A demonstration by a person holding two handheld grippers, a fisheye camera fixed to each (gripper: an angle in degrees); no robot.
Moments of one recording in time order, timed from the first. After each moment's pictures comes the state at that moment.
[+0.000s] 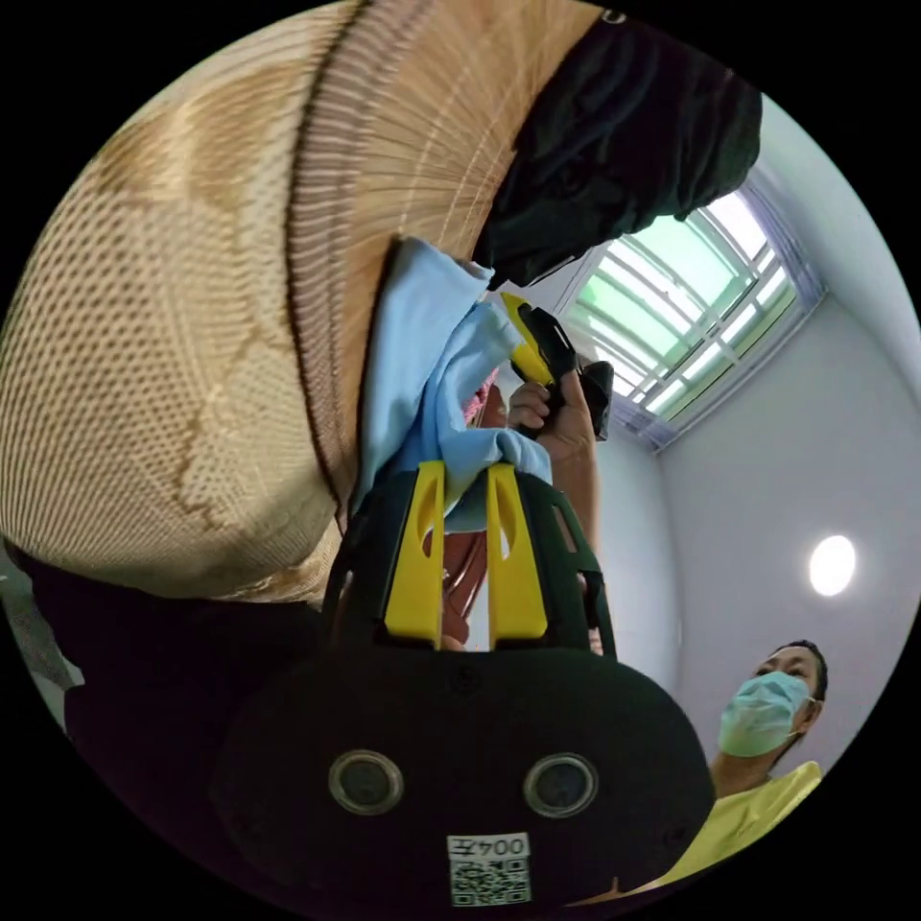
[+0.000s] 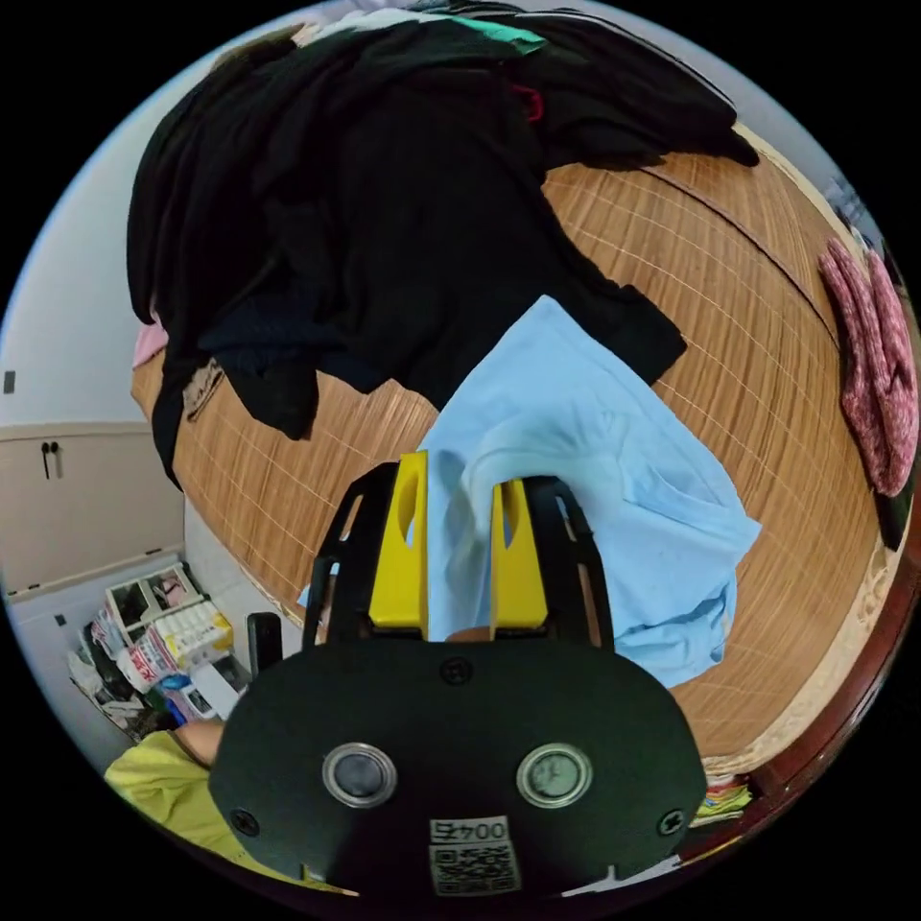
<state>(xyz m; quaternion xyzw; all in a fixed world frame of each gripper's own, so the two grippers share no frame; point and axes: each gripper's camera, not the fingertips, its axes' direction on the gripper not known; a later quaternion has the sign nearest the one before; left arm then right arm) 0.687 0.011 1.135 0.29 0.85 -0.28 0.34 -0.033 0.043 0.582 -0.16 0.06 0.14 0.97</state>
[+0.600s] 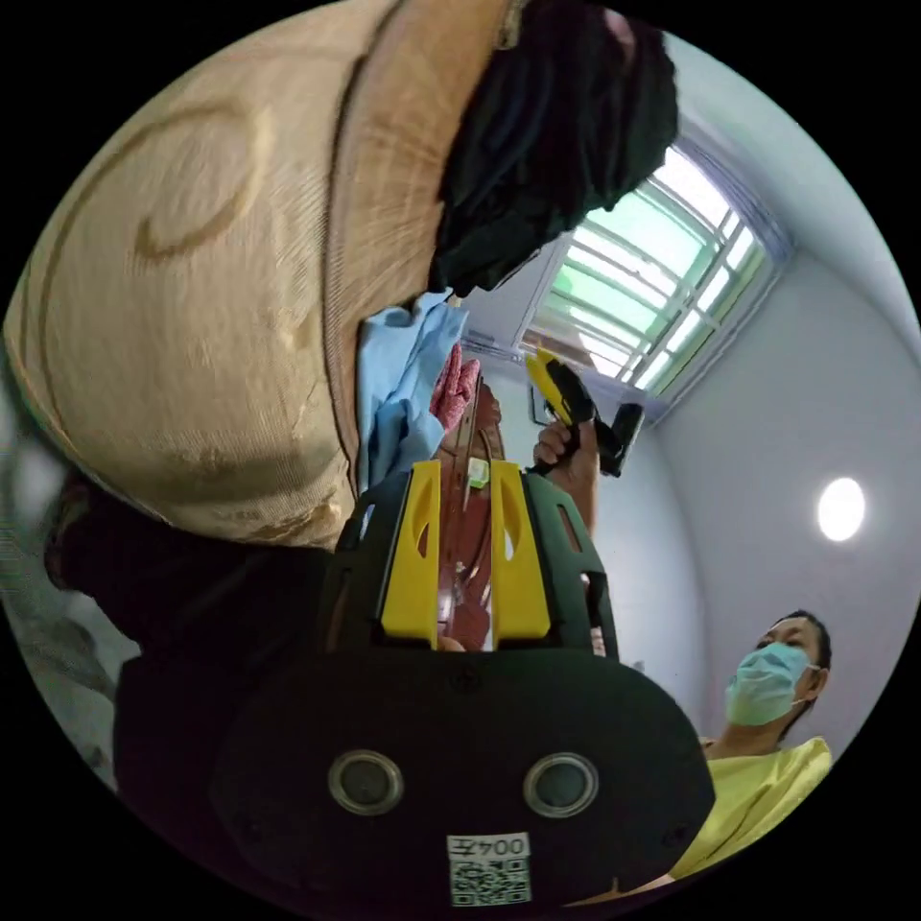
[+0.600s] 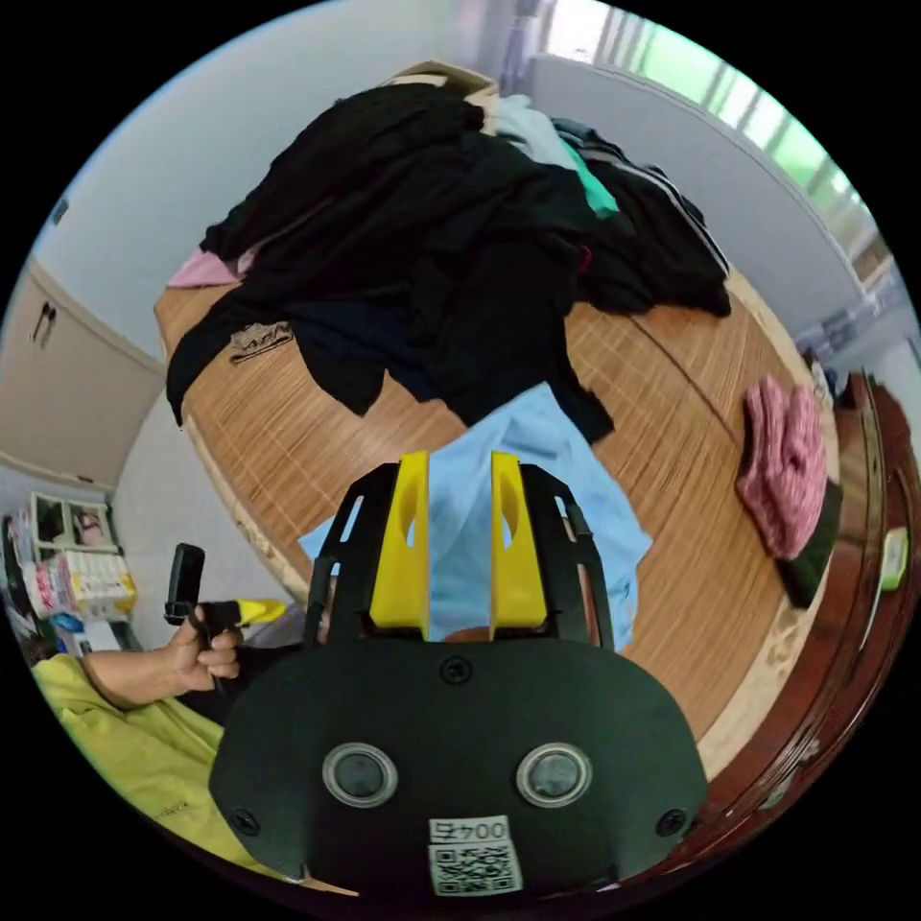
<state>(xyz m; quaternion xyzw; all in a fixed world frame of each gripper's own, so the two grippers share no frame) 0.645 0.097 1.182 0.37 0.78 -0.25 0.45 -0.172 0.059 0.417 -0.08 0.14 0.06 0.99</state>
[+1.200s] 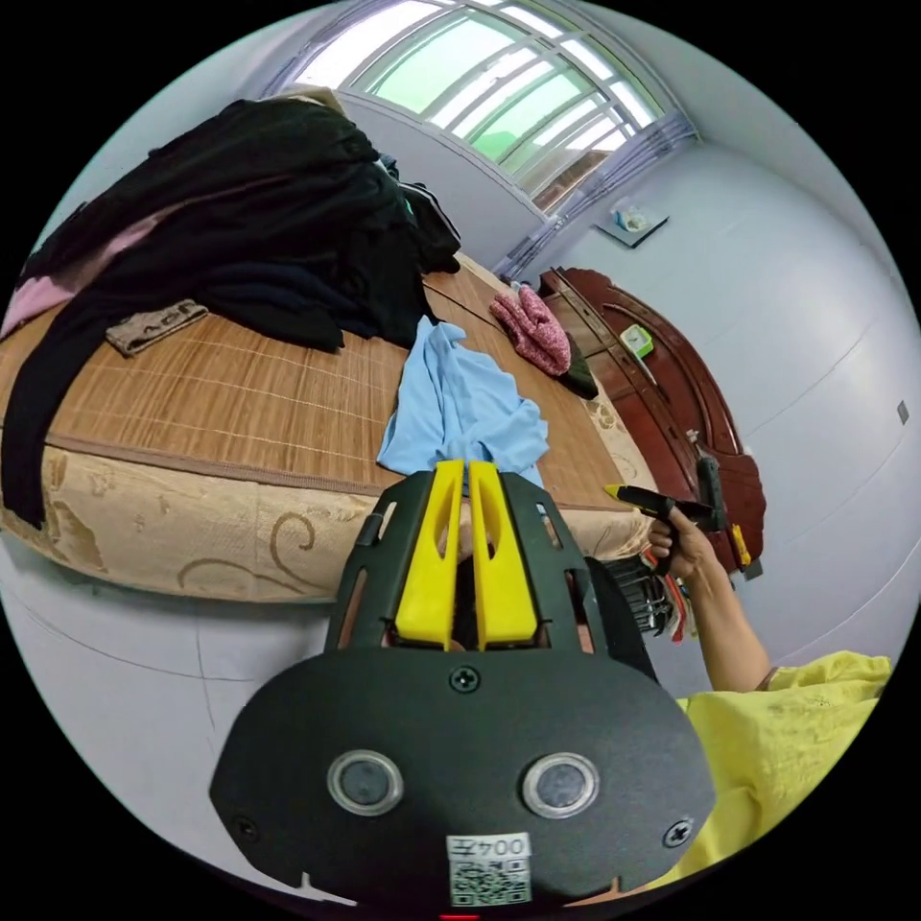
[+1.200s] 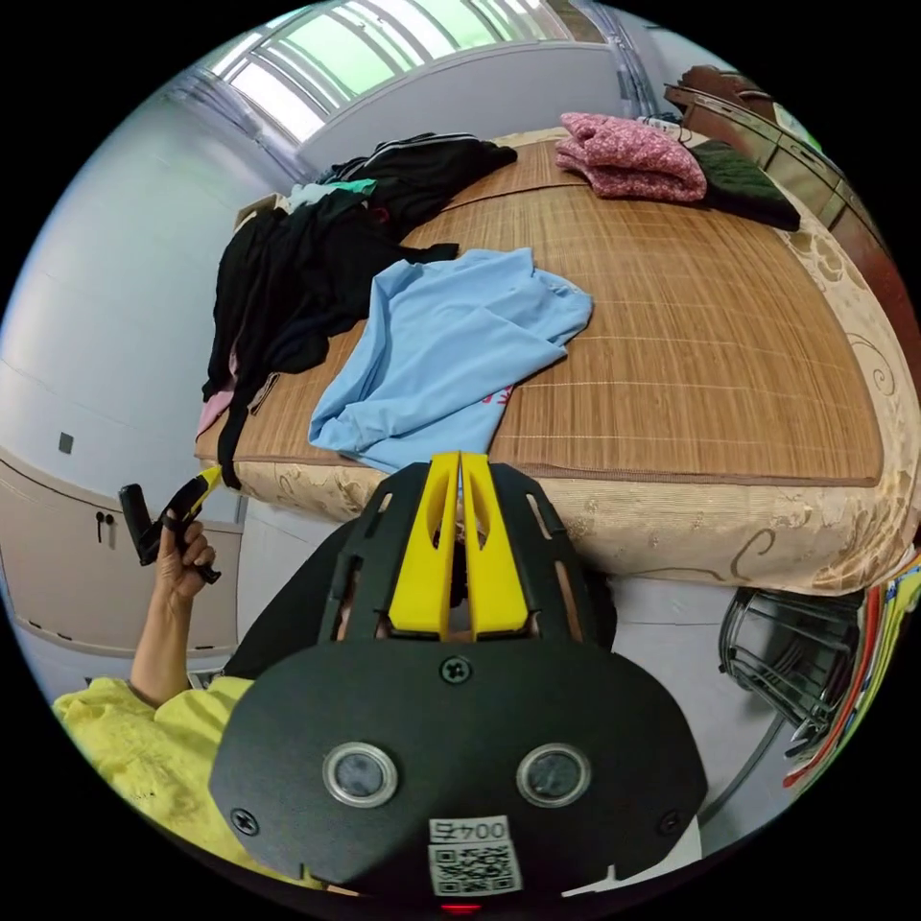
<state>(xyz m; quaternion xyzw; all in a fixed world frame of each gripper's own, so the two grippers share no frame) 0.629 0.204 0.995 0.46 0.41 -0.15 0.77 -0.211 0.377 0.337 0.08 0.03 0.30 0.95</state>
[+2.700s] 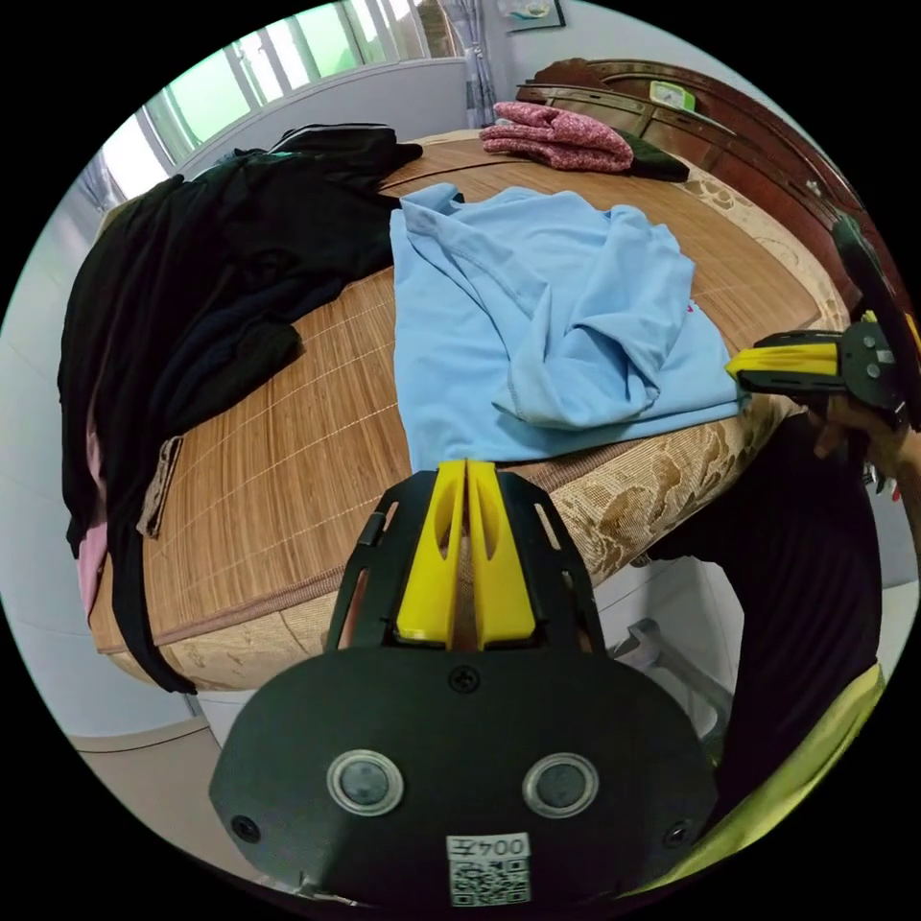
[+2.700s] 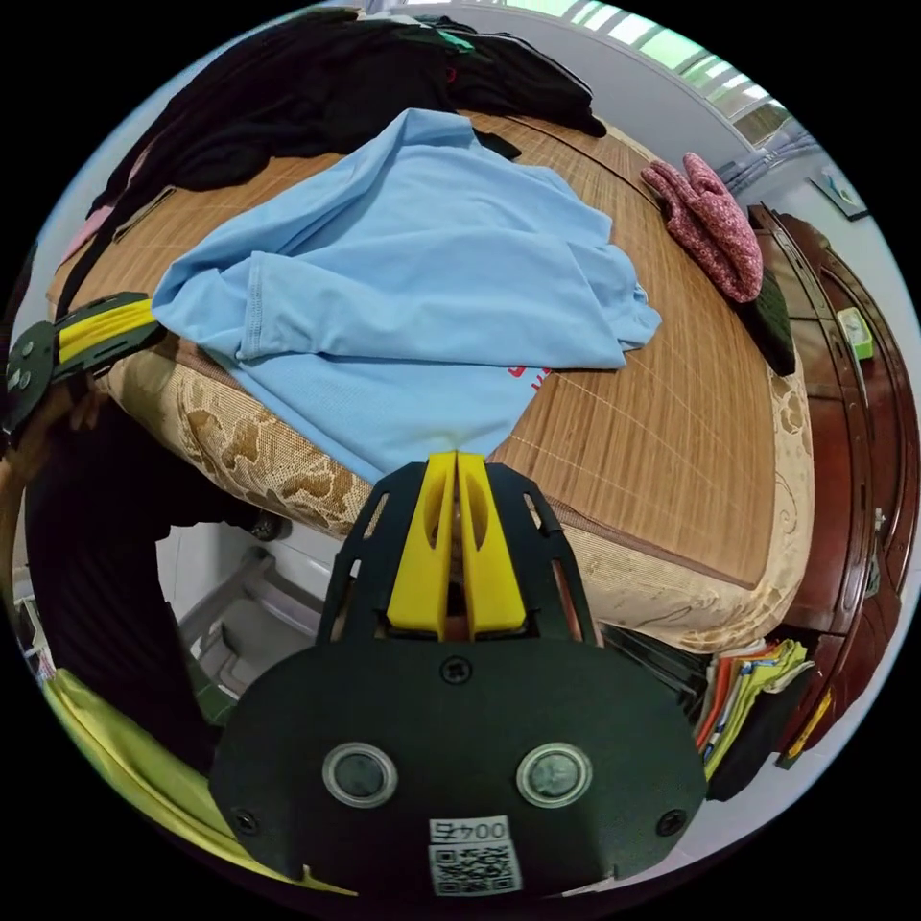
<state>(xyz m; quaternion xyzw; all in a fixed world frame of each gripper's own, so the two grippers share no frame) 0.752 0.043 0.765 0.35 0.10 -0.01 0.93 -0.290 0.315 0.475 -0.10 0.25 0.18 0.95</state>
